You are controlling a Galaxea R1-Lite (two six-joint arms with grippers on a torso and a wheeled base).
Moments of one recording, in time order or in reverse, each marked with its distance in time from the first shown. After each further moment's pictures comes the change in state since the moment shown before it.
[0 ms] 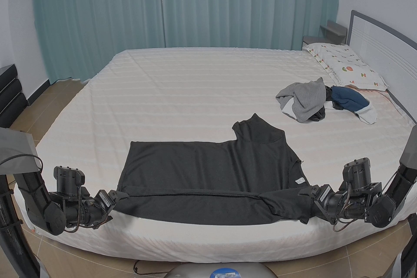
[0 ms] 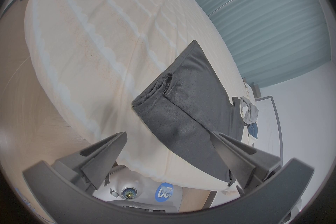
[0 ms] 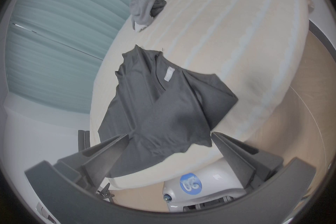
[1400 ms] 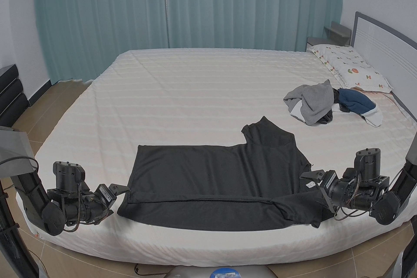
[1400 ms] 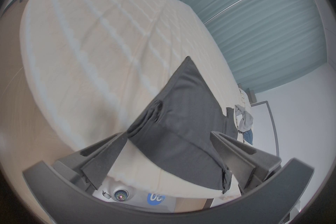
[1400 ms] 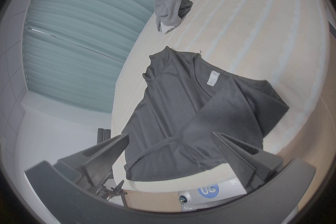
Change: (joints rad) left arm -0.053 -0.079 -0.009 0.000 0.048 -0.046; right arm -0.047 -0.032 0.023 -0.150 0.117 -0.003
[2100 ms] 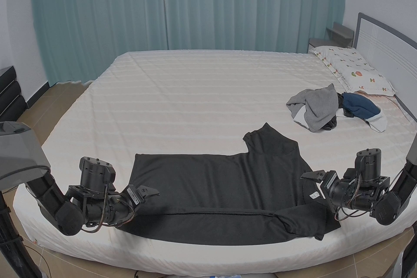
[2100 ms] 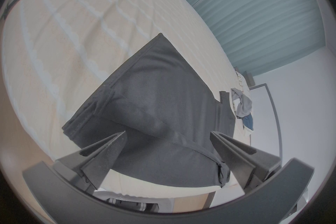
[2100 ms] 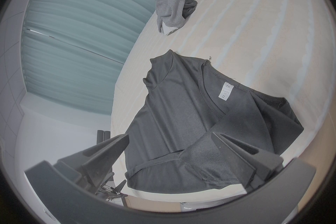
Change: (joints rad) left arm -0.239 0.001 -0.140 0.198 0.094 -0.053; right arm 0.000 -0.002 0.008 -0.001 -0.001 -0.001
